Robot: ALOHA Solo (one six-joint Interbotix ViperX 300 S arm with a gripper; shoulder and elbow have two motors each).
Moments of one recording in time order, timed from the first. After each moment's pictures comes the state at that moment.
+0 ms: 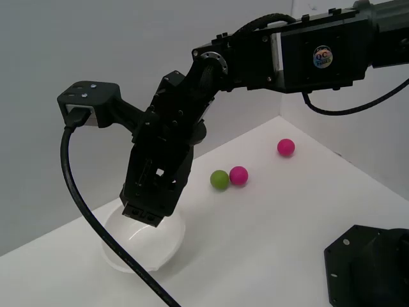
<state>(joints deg) -41.0 102.2 101.9 117.9 118.0 -15.5 44.6 14.9</state>
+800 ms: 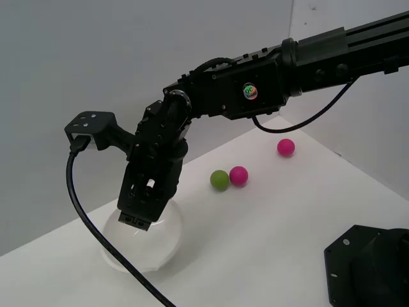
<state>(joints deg) -39.2 93.5 93.2 116.9 117.1 -15.5 41.5 16.0</state>
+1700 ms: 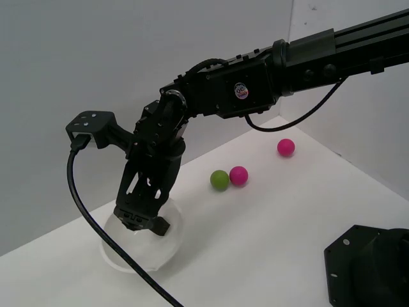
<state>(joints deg) -38.4 92.3 92.1 115.9 116.2 -15.5 41.5 16.2</state>
